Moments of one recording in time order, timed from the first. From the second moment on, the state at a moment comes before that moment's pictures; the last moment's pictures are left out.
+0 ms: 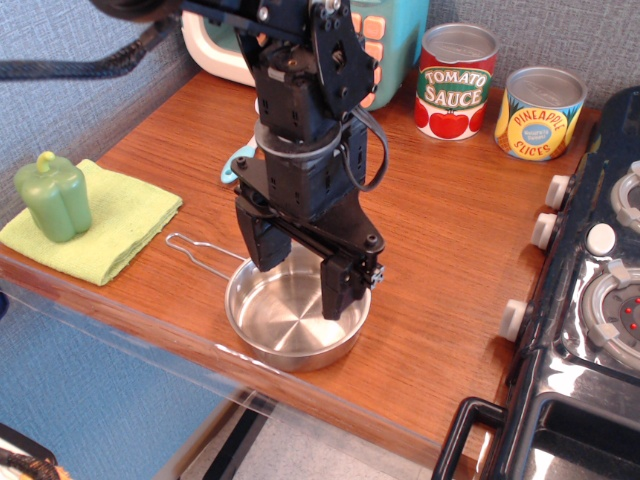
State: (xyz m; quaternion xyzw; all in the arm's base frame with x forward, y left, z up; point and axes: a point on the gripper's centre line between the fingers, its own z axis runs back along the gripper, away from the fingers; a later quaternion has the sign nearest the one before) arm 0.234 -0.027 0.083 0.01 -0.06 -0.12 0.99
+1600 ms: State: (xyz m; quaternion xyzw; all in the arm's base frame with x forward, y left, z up) arm 0.377 0.098 0.045 0.03 -0.04 0.07 1.00
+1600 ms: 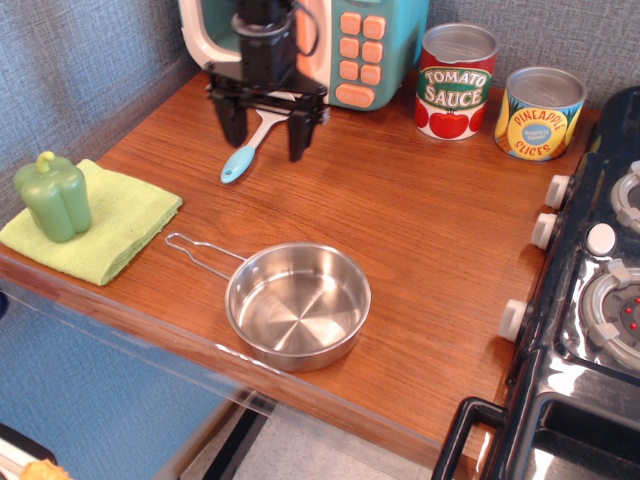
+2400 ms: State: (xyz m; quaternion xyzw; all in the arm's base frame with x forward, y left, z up) arm 0.367 0.130 0.016 0.02 -0.01 0.10 0.99
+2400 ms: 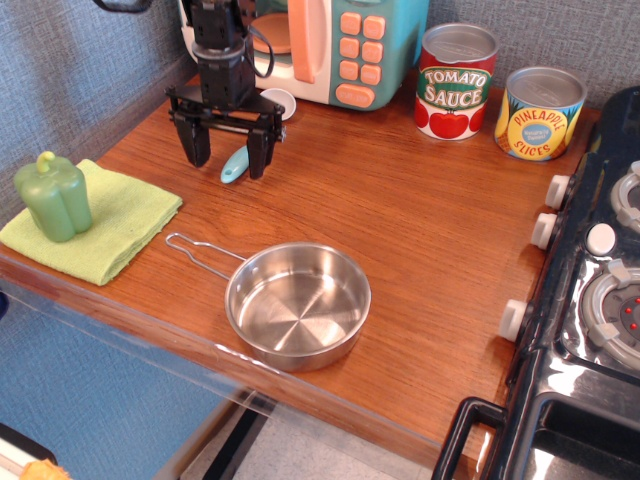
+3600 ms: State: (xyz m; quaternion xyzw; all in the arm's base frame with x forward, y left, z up) arm 0.366 0.124 0.029 0.02 -0.03 0.09 0.99
